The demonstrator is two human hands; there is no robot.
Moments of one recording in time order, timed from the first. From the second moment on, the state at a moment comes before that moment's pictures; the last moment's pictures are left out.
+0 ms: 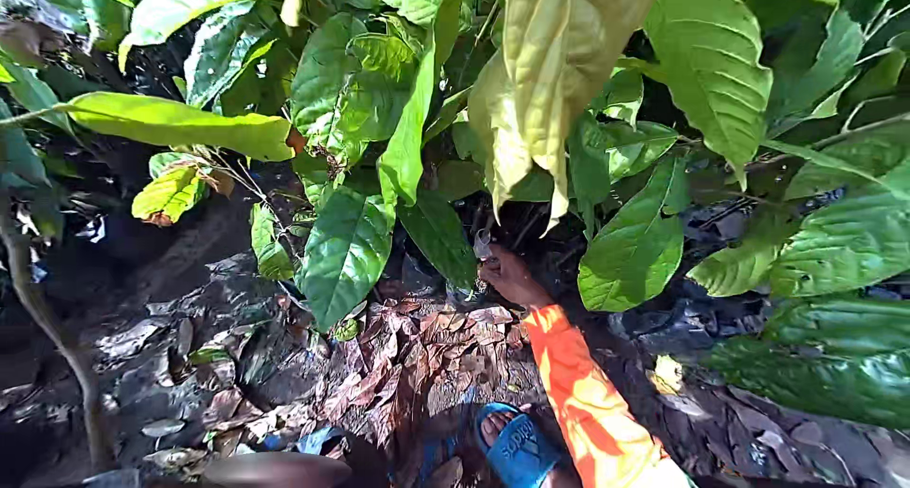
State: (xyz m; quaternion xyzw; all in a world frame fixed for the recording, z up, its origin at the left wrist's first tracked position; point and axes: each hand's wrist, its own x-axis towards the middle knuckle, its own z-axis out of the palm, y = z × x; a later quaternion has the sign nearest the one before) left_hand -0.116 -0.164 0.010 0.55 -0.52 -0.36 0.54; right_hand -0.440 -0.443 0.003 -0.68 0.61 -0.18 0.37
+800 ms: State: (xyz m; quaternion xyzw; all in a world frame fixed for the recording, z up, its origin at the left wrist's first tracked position) left_hand -0.293 -0.396 0.118 0.32 -0.82 -0.38 0.29; right_hand -0.461 -0.314 0.030 -0.55 0.73 -0.39 0.10
